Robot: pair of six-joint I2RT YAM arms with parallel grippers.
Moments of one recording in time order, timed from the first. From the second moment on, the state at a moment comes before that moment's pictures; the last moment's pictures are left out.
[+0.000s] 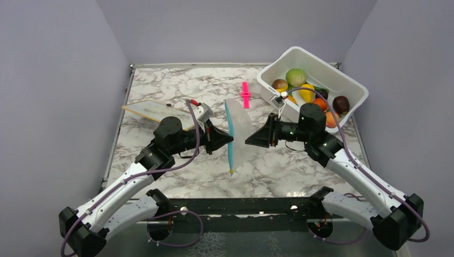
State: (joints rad) left arm -0.71 0.83 0.74 -0.01 0.51 -0.34; right arm 0.58 0.98 0.82 -0.05 -0.76 0.69
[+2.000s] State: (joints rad) left arm -0.71 0.91 0.78 -0.07 0.22 -0.67; right arm 0.69 1.17 0.83 0.06 -0.64 0.63
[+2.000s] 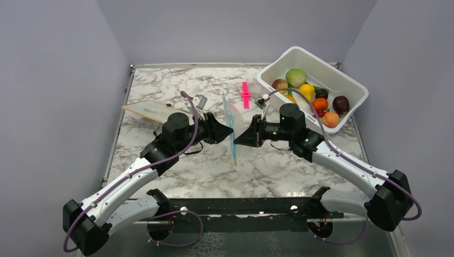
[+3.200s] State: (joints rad) left arm -0.71 0.86 0.78 -0.09 0.15 -0.45; right arm 0.69 0.94 0.83 -0.14 -0.38 0.63
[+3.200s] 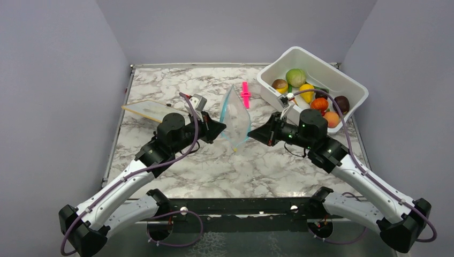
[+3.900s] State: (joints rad) left arm -0.71 1.05 0.95 -0.25 0.24 -0.30; right arm 0.69 0.97 0.90 -0.13 -0.34 0.74
